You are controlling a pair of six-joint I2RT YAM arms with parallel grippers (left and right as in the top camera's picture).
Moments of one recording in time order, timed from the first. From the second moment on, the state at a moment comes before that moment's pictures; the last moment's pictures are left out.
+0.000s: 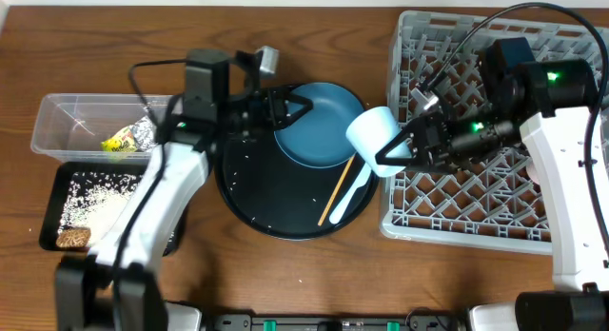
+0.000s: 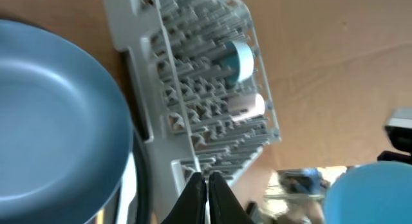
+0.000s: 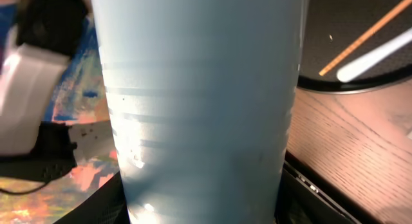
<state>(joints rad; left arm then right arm) -0.21 1.57 1.11 -0.16 0.94 -0.61 0.11 1.59 1.69 -1.70 -0.97 -0.07</state>
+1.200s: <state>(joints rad) -0.24 1.67 1.11 0.31 1.32 -0.89 0.12 1.57 1.69 -1.70 -0.98 -0.09</state>
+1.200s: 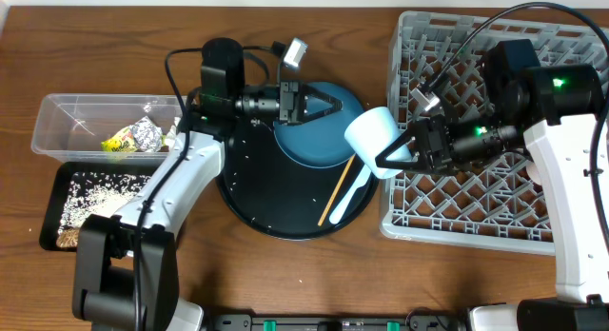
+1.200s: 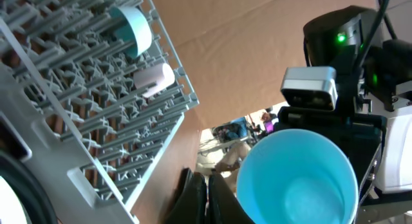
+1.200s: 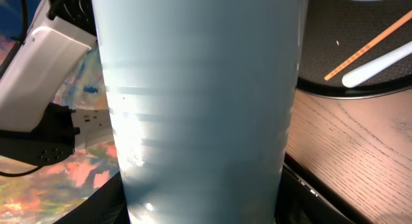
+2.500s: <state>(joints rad) -0.30 1.66 1.11 0.36 1.49 -0.98 0.12 1.57 1.69 -1.70 -0.98 -0.11</state>
